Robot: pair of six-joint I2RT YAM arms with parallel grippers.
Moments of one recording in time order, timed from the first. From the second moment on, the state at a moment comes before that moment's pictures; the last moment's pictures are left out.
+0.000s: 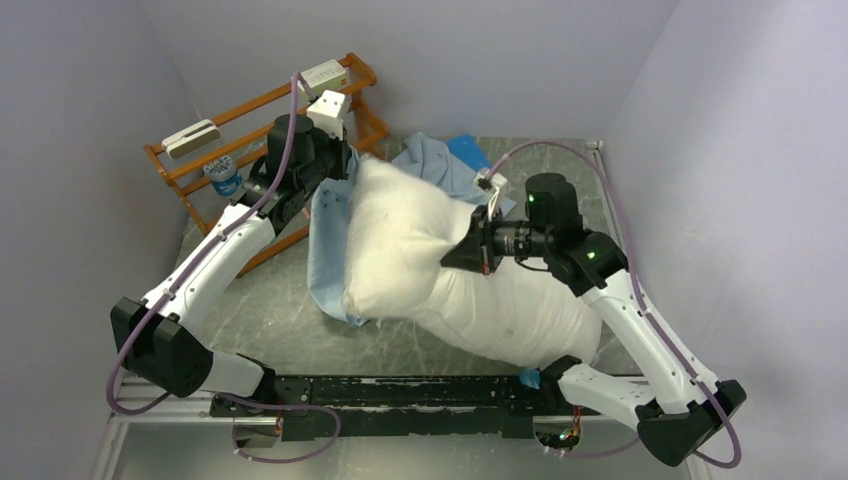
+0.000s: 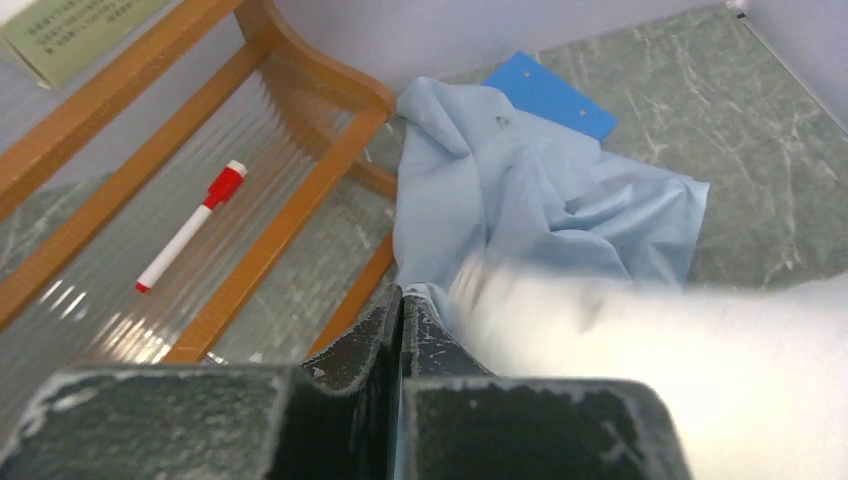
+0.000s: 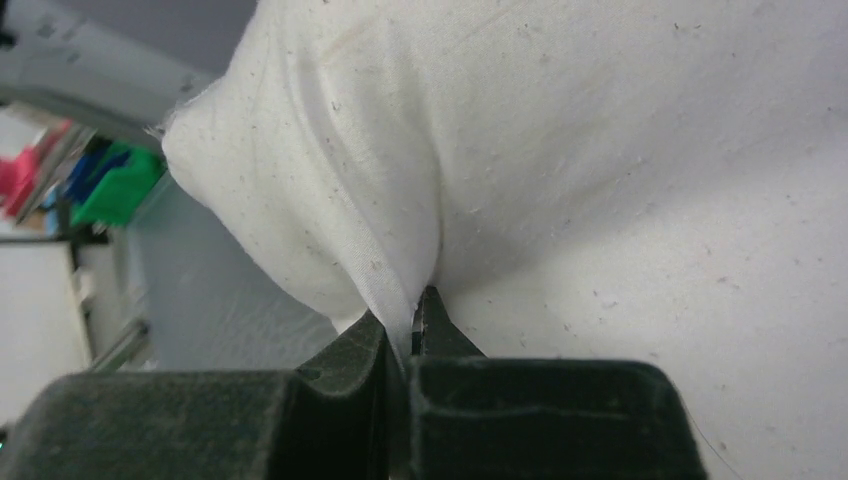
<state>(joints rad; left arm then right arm) -0.44 1.39 1.33 -0.22 -0.05 -0.06 0.50 1.03 1.18 -0.66 -0.67 0.21</state>
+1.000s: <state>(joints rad) -0.44 1.41 1.38 -0.38 0.01 -0.10 0.75 1.04 1.06 -0.53 -0.21 0.44</state>
